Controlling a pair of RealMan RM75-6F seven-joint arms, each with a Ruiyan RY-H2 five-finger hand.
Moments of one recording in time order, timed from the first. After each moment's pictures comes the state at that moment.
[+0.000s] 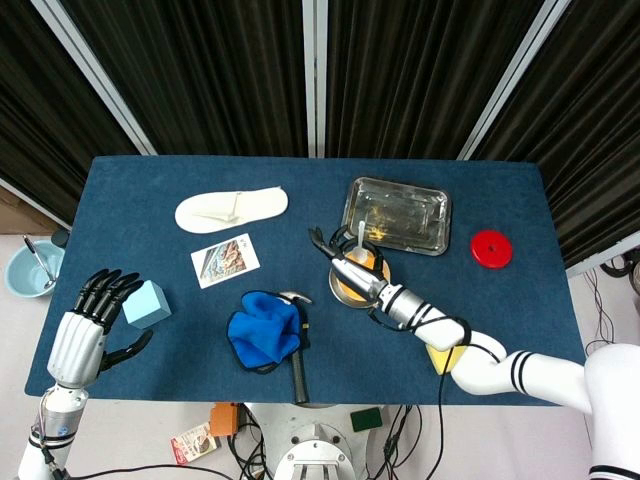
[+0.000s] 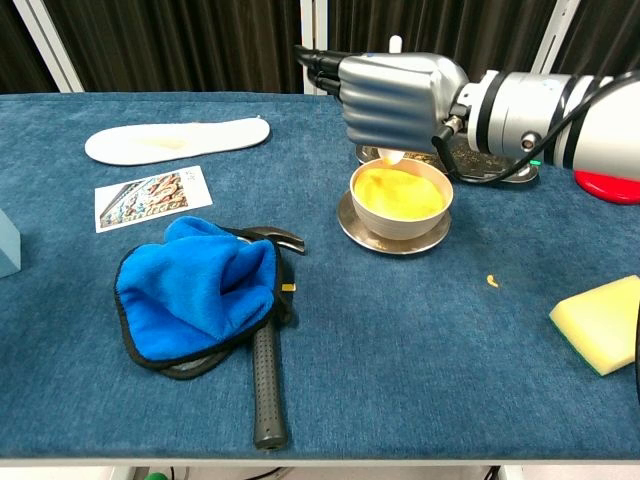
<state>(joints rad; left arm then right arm) -0.14 -1.39 -0.02 -1.41 1.79 1.77 -0.14 0.94 -1.54 0.15 -1.37 -1.50 0.82 -1.76</state>
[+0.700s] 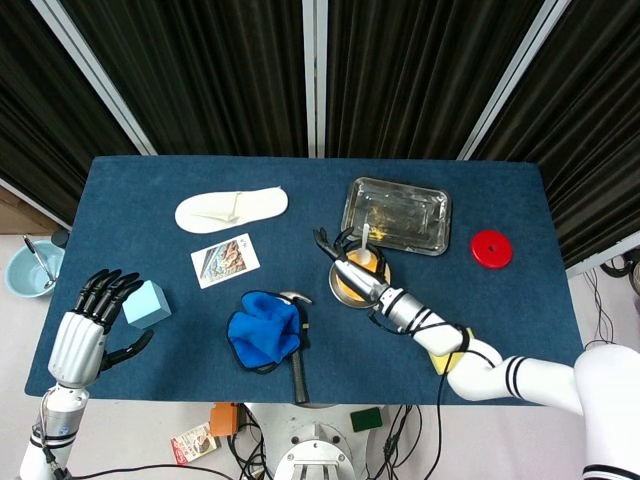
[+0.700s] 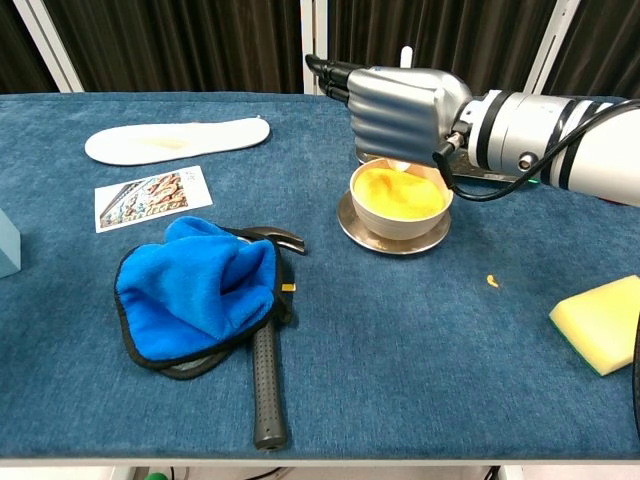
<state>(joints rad) -0.14 -1.40 -0.02 -1.40 1.78 1.77 -0.14 0.95 -1.57 0.11 -1.35 -1.44 0.88 -1.81</state>
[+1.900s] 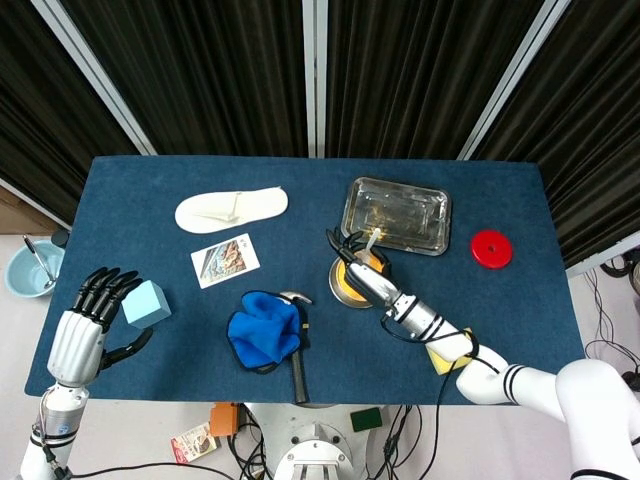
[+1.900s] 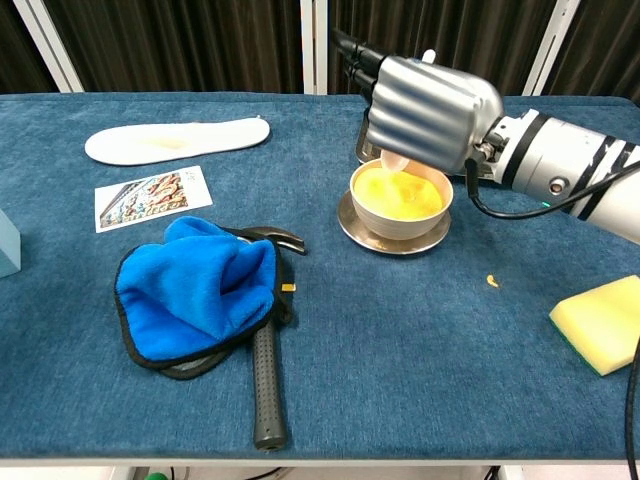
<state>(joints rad) -0.15 -1.40 -0.03 -1.41 1.79 1.78 -0.14 0.86 -1.69 0.04 -1.08 -1.67 1.16 -1.43</state>
